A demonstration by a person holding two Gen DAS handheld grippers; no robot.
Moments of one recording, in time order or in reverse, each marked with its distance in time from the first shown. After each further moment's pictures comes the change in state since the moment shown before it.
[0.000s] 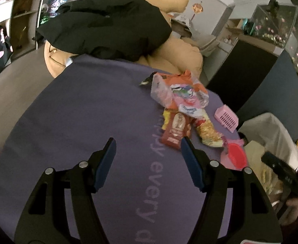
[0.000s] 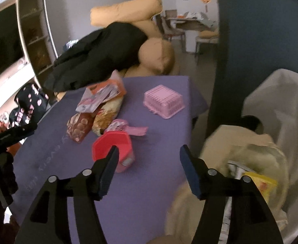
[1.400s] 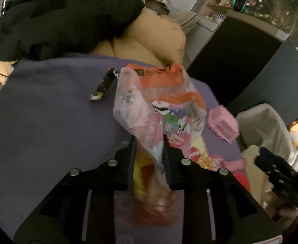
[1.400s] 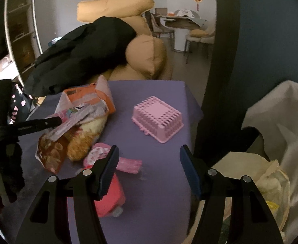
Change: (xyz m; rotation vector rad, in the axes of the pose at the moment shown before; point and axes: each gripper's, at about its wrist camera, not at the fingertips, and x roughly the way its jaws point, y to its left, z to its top) left arm 0.110 -0.037 0.067 0.080 0.150 -0.171; right arm 0.042 0.004 0.037 0.013 -0.012 -0.119
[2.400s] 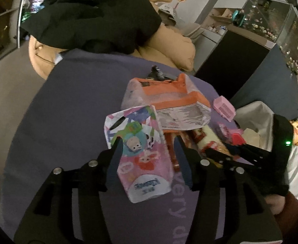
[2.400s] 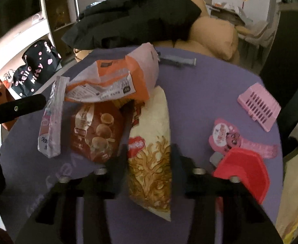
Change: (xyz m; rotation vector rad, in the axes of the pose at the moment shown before) left arm -0.099 0.065 -0.068 -0.027 -0.069 0.052; right arm 0.040 0.140 -0.038 -0.203 0.166 0.148
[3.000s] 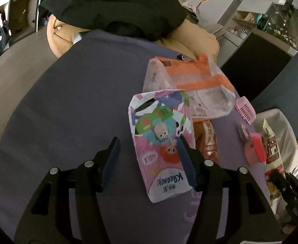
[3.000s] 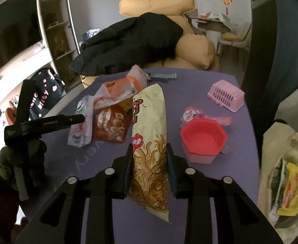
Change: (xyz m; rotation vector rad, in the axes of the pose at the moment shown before) left arm 0.026 0.011 -0.016 -0.108 0.039 0.095; right arm -0.095 -0.016 -0.055 0.092 -0.147 0.029
